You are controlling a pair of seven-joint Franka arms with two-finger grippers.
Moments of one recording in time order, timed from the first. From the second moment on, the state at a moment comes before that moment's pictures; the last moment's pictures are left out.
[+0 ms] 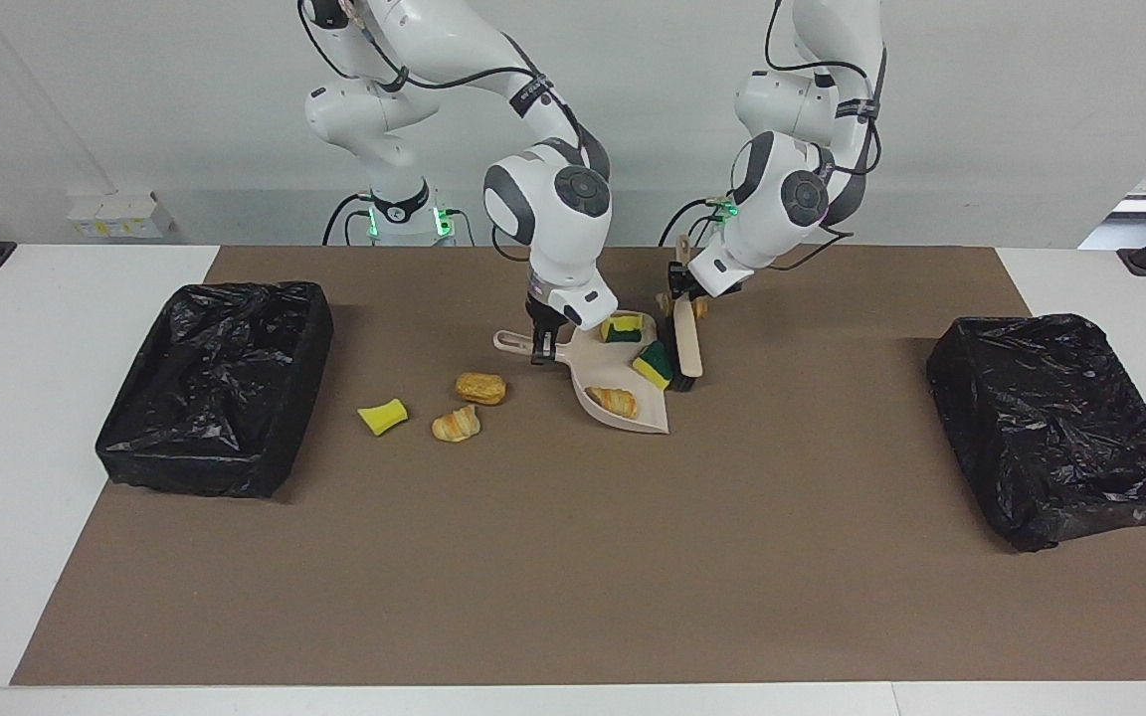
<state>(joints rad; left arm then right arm) -0.51 -0.13 0.00 -2.43 -0.50 2.08 -0.15 0.50 0.24 0.12 -1.91 -0.18 2.01 -0.85</state>
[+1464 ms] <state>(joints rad) -0.24 -0.25 0.03 -2.35 -0.30 1.71 -0.22 0.48 0.24 0.13 -1.91 -0.21 2.01 -0.87</state>
